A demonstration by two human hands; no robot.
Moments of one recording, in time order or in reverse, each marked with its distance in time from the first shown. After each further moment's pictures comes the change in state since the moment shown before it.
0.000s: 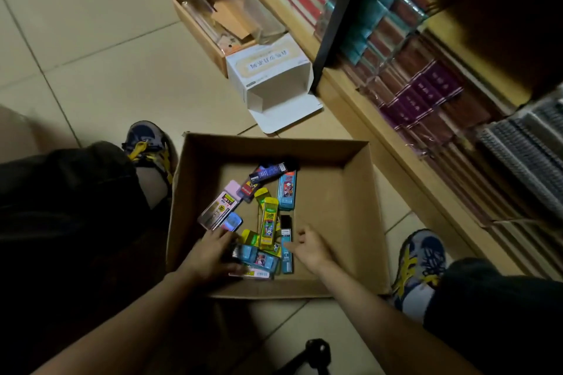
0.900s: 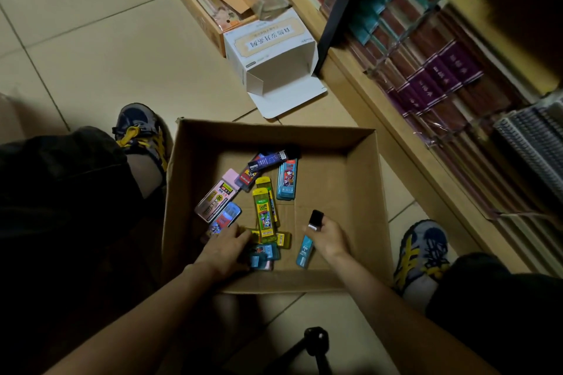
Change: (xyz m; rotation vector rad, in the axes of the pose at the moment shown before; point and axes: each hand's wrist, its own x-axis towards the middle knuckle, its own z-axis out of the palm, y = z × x) left_hand 0.018 0.016 0.028 0.143 -0.092 0.083; right_hand 0.017 0.027 -0.013 0.201 0.135 0.090
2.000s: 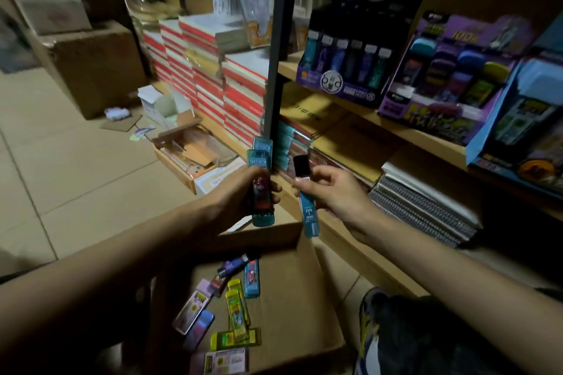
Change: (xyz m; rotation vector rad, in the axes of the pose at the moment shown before) left_hand -0.086 0.192 -0.297 -1.382 0.227 0.324; right_hand -0.221 -0.190 -0.216 0.312 -0.014 -0.814
